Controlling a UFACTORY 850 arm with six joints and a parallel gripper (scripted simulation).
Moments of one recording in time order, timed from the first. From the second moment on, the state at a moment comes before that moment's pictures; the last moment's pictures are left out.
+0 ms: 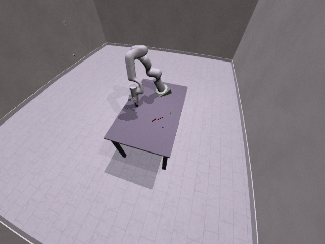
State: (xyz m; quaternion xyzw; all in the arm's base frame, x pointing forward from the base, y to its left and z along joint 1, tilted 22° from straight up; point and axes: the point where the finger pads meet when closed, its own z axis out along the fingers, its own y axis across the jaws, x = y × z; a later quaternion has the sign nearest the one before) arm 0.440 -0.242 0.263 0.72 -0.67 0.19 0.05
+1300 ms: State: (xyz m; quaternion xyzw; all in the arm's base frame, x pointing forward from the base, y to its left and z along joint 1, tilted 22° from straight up) arm 0.411 -0.377 0.294 0.62 -0.76 0.19 0.02
